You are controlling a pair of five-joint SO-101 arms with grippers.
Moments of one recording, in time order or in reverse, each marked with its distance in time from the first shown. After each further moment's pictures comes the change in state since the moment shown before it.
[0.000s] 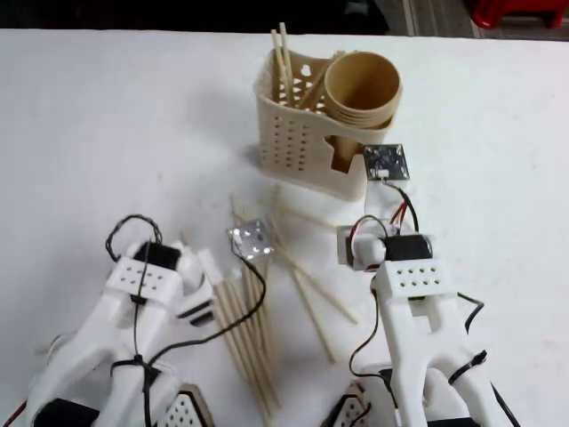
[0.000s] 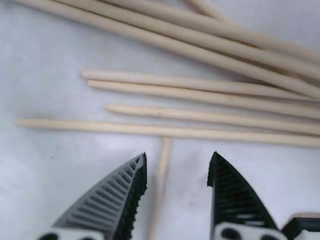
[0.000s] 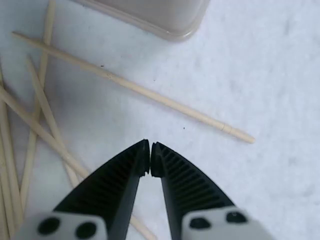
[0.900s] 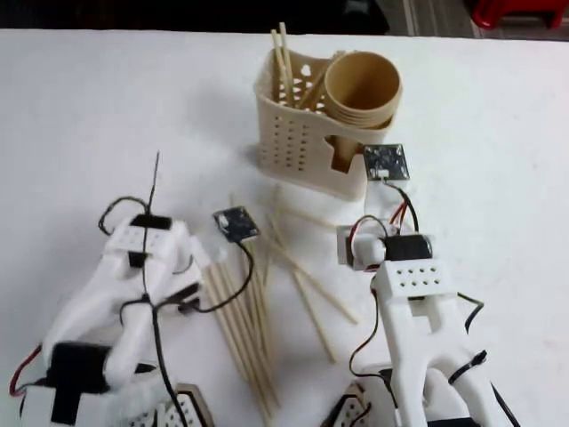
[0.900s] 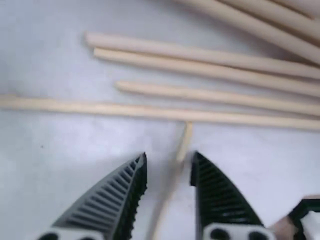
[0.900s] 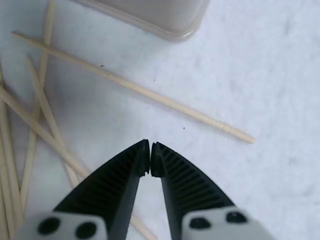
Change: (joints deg) left arm -7.8 19.8 -10.6 2.0 -3.7; right arm 0.0 0.0 0.0 0.0 0.0
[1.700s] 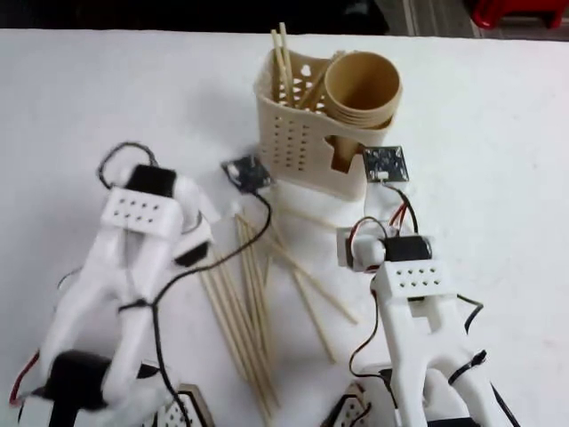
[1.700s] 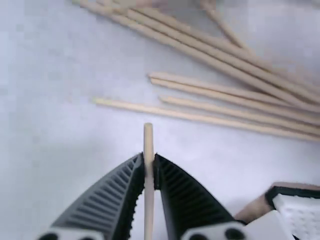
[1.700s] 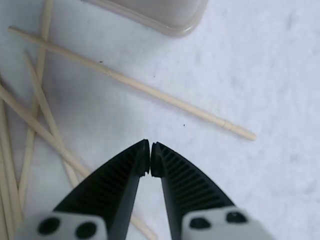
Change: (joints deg) left arm 5.0 -5.1 -27.8 25.1 7.9; right arm 0.0 0.0 0.6 0.0 0.0
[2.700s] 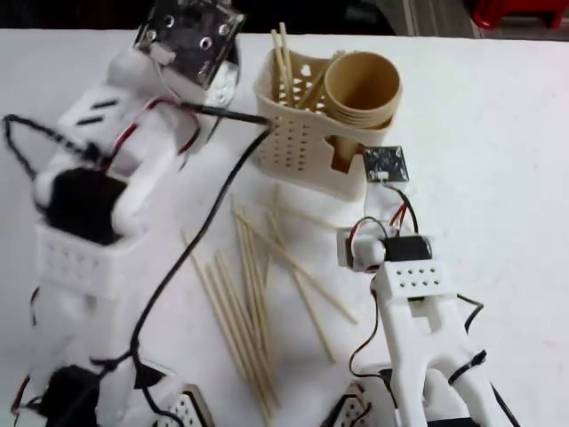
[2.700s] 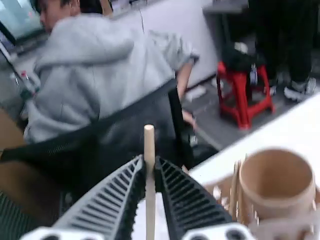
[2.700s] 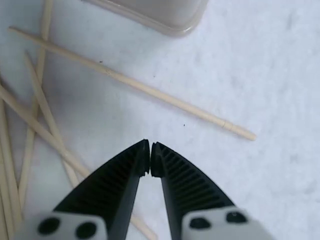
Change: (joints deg) left arm 9.1 -3.6 -43.0 -32.2 23.7; right arm 0.0 0.0 0.0 0.0 0.0
